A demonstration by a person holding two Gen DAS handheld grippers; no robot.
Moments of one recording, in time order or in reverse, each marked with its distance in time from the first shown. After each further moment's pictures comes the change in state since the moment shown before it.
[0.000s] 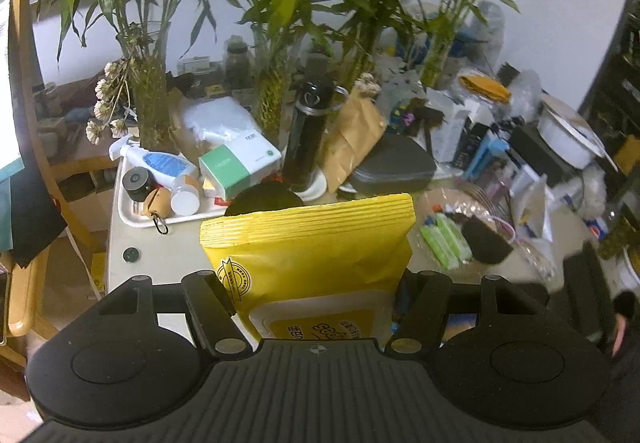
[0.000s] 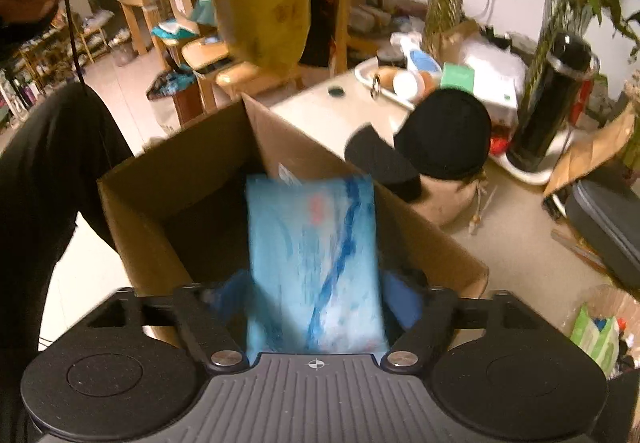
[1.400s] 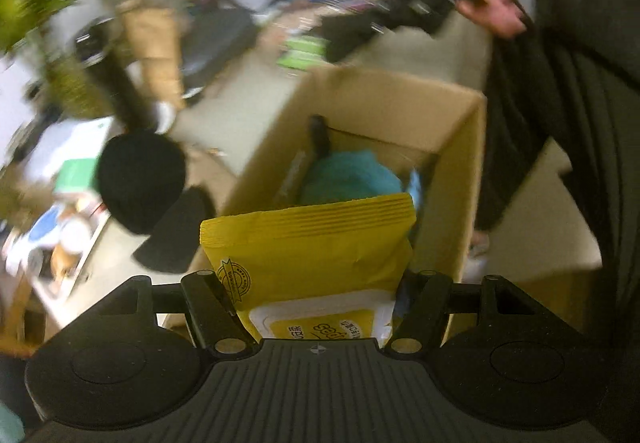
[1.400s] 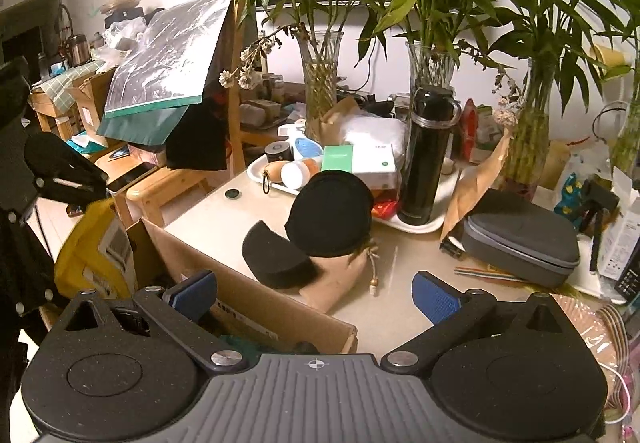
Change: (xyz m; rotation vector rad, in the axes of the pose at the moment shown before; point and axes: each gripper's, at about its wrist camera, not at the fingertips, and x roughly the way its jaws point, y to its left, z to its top) left arm 0.059 -0.033 -0.107 0.829 0.275 -0.251; right arm -0.044 -0.040 0.001 0.212 -0.268 -0.253
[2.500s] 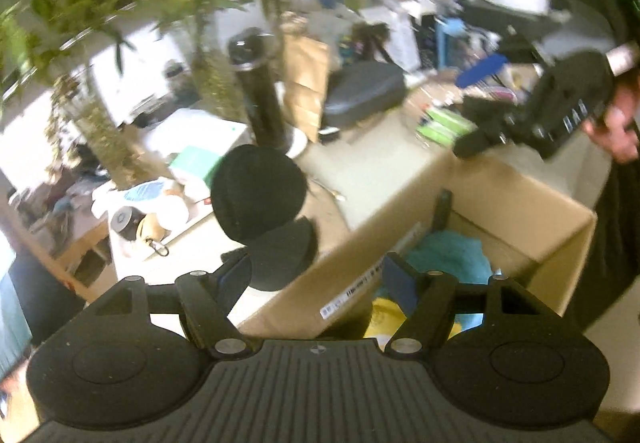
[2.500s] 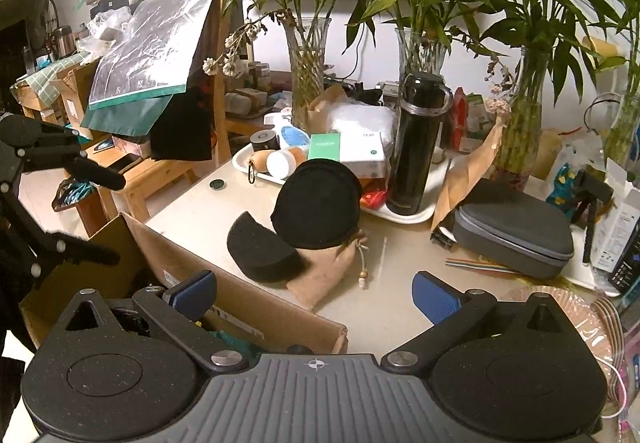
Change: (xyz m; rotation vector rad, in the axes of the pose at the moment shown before) left arm -0.018 0.018 0.000 -0.408 -0.195 0.361; right arm 0.014 -0.001 0.001 0.004 0.036 -0.043
